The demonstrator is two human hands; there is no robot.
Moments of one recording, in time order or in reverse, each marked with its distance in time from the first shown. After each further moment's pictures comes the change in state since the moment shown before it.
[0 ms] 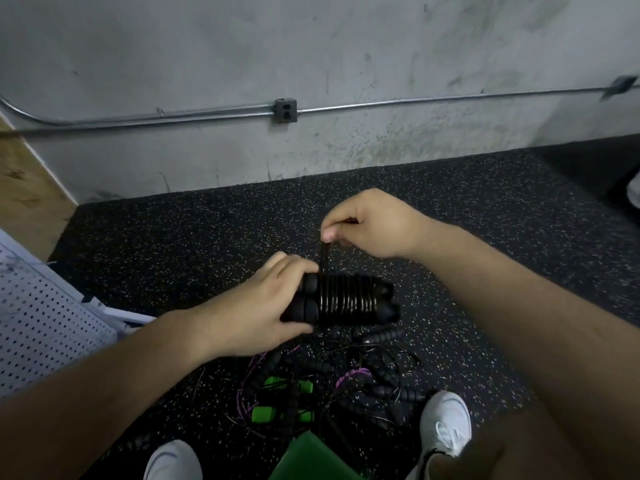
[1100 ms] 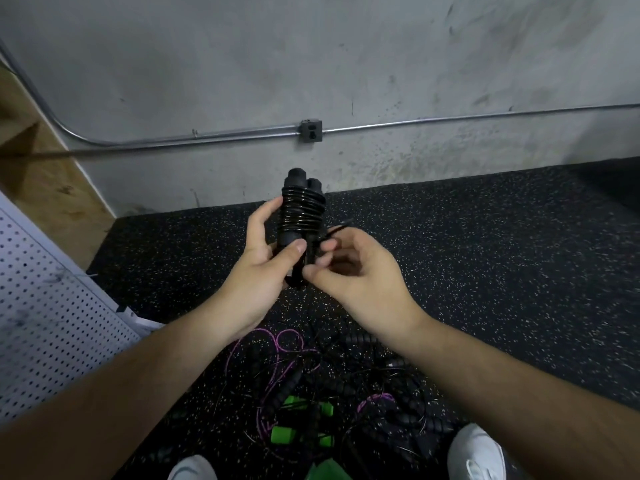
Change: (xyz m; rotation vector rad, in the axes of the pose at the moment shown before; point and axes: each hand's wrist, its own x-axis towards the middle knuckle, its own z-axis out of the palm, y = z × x) left_hand 0.018 -0.006 -0.026 -1.062 0.583 -0.326; right_hand -0.014 -0.053 0.071 0.853 0.468 0.060
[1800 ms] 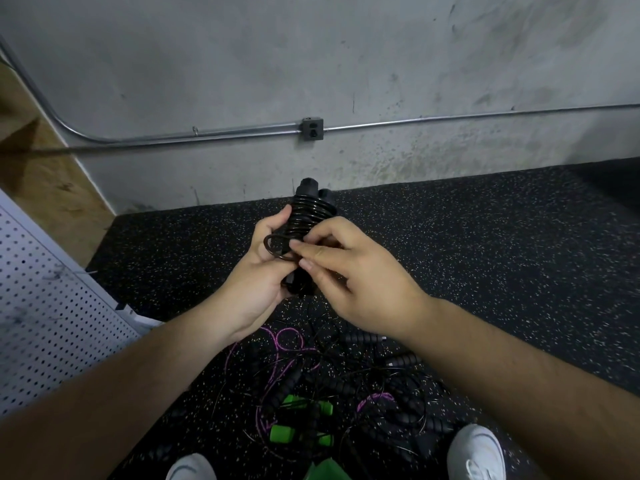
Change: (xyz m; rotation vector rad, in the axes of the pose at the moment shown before) left_hand -0.004 0.002 0.003 -0.228 -0.091 -0.132; right_hand 0.017 0.012 -0.013 -0.684 -0.183 -0.663
